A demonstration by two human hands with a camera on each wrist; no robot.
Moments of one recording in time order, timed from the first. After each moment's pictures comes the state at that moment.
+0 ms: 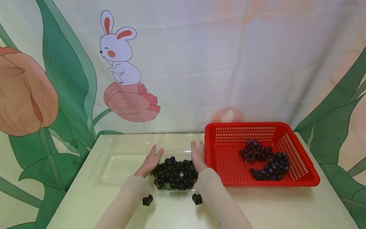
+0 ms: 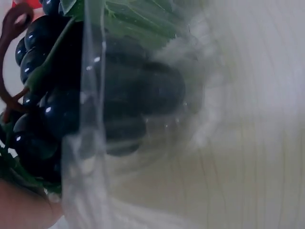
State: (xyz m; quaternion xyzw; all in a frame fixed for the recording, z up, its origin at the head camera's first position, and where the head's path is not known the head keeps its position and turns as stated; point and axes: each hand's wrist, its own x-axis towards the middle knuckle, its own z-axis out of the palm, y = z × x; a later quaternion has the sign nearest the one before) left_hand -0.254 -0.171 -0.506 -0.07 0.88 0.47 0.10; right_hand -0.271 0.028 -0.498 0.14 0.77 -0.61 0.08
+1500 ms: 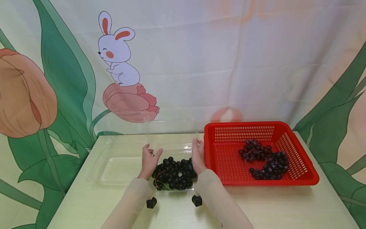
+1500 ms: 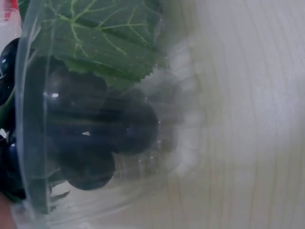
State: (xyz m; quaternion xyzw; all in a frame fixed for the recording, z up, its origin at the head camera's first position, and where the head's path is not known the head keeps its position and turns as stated) left_hand -0.257 -0.162 -0.525 -0.15 0.83 0.52 -0.10; right_hand -0.265 0.025 -0.500 0.11 0.72 -0.68 0.02
